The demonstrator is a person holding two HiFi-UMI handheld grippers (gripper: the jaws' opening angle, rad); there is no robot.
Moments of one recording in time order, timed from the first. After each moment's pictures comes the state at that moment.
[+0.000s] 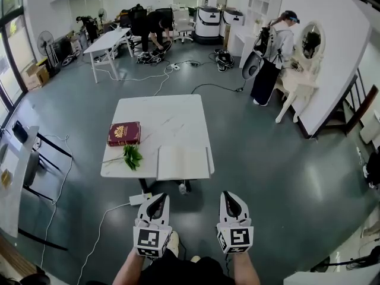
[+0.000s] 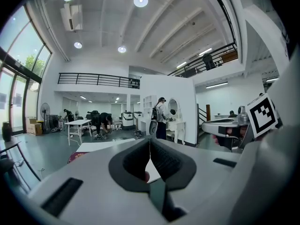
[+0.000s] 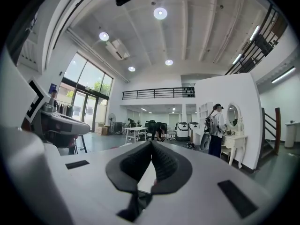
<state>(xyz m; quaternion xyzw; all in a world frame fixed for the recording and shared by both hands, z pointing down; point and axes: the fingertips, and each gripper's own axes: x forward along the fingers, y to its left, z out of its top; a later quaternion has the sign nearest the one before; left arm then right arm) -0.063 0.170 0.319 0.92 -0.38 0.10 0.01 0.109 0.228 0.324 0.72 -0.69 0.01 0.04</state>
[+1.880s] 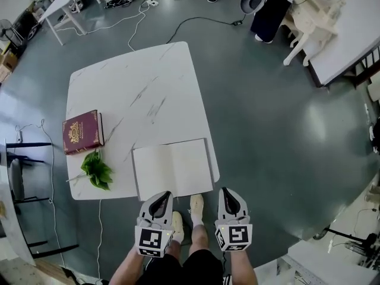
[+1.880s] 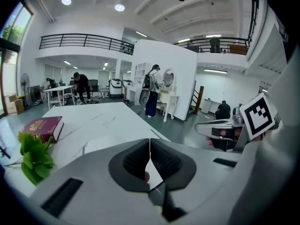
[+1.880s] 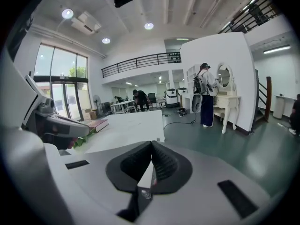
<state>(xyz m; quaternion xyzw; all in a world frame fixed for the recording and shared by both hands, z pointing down) 0.073 -0.062 0.549 0.92 -0.28 0.24 0.13 0.221 0.007 0.566 0.74 -0.63 0.21 0.09</state>
